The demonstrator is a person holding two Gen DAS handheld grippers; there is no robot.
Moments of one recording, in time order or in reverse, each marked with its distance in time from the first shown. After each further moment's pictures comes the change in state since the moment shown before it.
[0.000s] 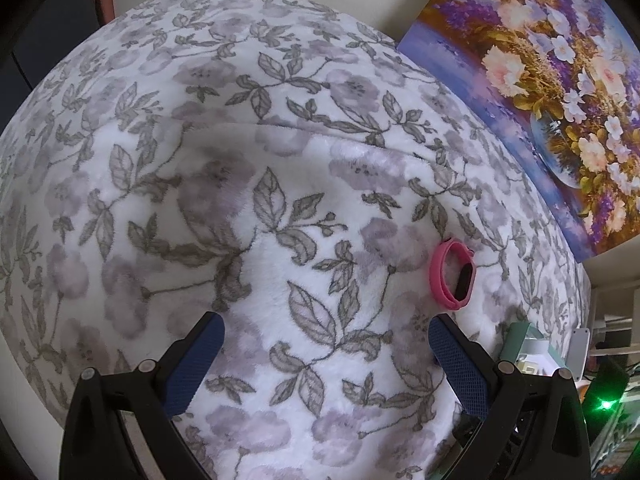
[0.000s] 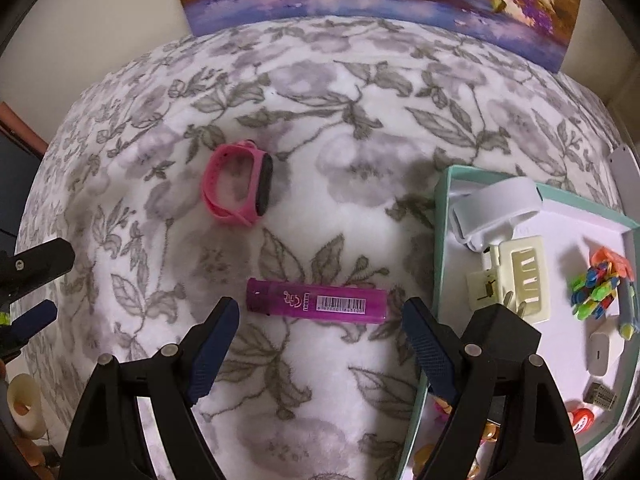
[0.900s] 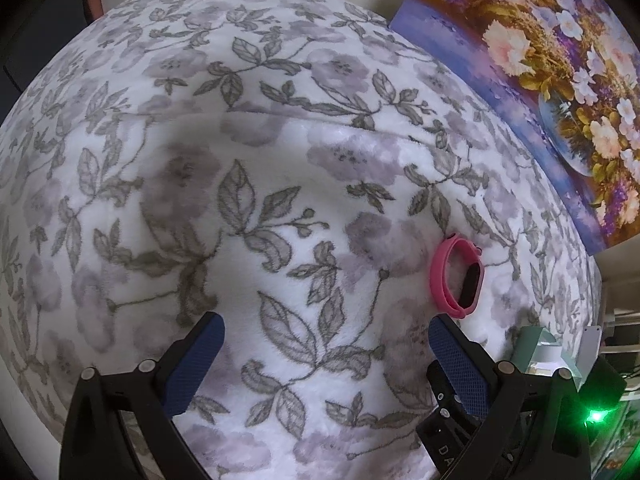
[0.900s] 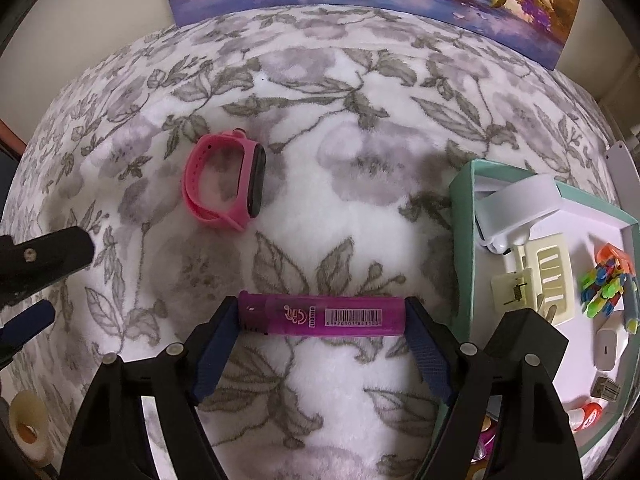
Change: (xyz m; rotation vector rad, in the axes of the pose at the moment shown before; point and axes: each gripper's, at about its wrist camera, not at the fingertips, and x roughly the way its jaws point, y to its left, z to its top) left arm 0.032 -0.021 0.005 0.035 0.034 0.022; right arm 0.025 0.013 0.005 0.018 0.000 -0.073
